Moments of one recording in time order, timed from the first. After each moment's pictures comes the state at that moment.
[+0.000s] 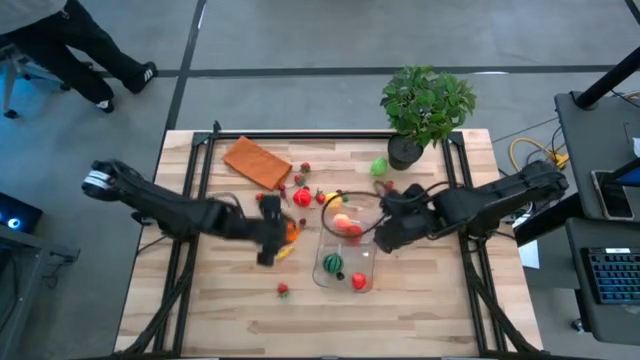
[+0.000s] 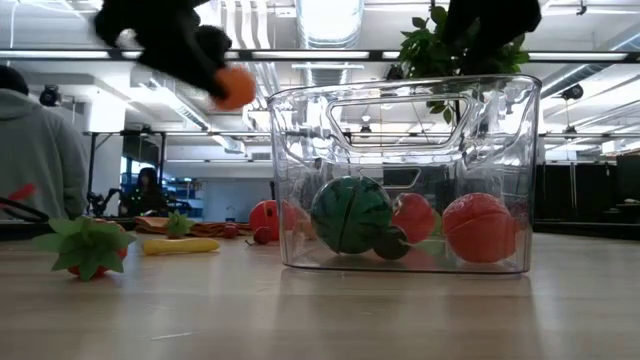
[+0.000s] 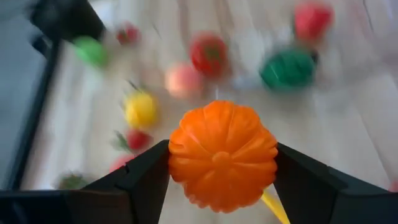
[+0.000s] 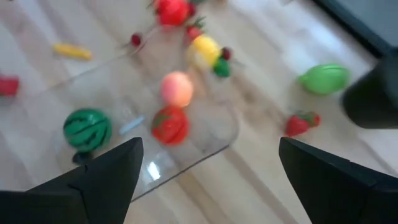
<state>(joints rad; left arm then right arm) -0.26 1.24 0.88 -0.38 -0.35 0.09 0.33 1.40 1.35 -1.15 0.51 0.91</state>
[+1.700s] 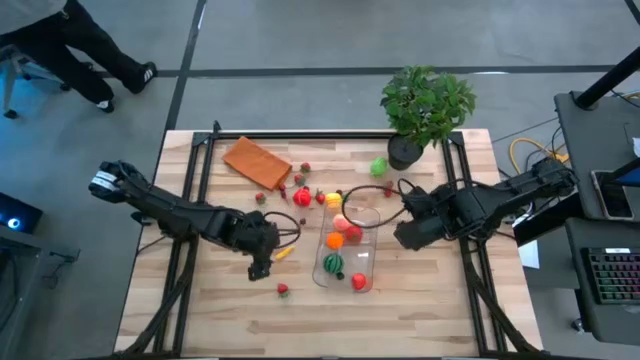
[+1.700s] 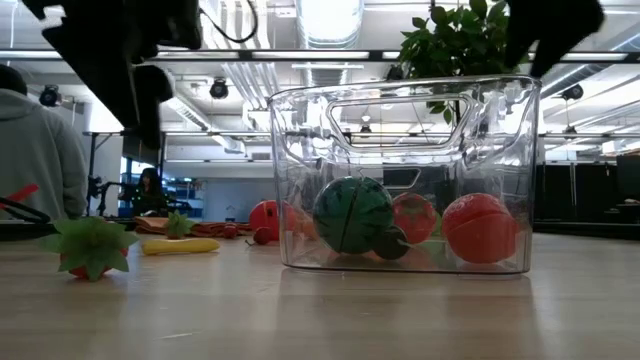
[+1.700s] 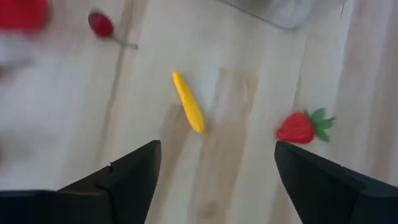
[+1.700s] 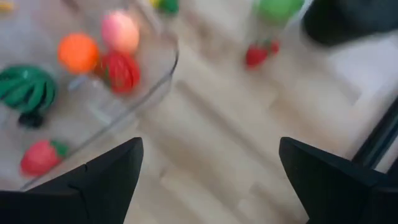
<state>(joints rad) -0.35 1.32 0.95 -0.76 -0.13 -0.59 0.39 1.31 1.25 -1.37 0.43 1.18</state>
